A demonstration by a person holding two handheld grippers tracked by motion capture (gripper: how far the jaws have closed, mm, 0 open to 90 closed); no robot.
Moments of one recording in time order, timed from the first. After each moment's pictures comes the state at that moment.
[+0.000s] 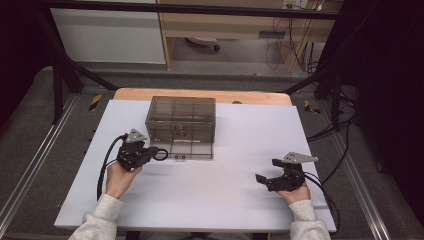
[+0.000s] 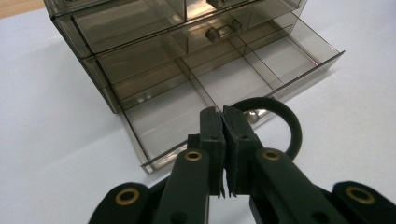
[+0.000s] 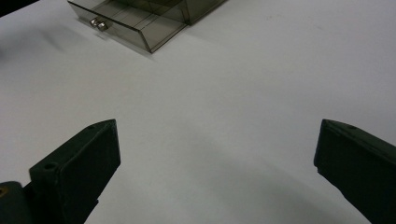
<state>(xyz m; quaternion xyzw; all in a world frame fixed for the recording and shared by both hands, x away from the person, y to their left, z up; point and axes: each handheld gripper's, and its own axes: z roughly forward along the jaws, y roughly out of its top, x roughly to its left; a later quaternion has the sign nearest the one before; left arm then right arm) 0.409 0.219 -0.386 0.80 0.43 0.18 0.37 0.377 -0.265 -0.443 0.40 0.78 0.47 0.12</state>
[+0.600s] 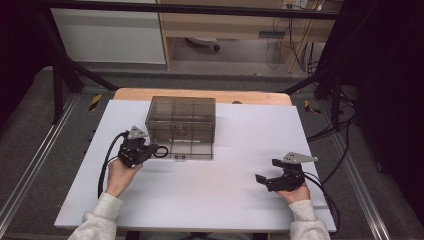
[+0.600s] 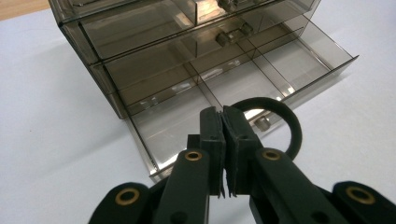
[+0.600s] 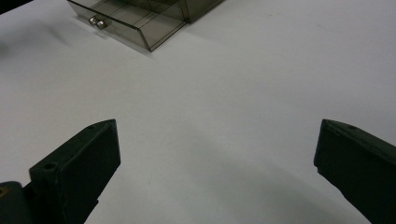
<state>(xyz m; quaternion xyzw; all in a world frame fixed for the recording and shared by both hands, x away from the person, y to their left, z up) 0.419 0.219 -0.387 0.80 0.44 0.18 0.37 0.378 -0.264 -0.443 0.40 0.78 0.47 0.12</state>
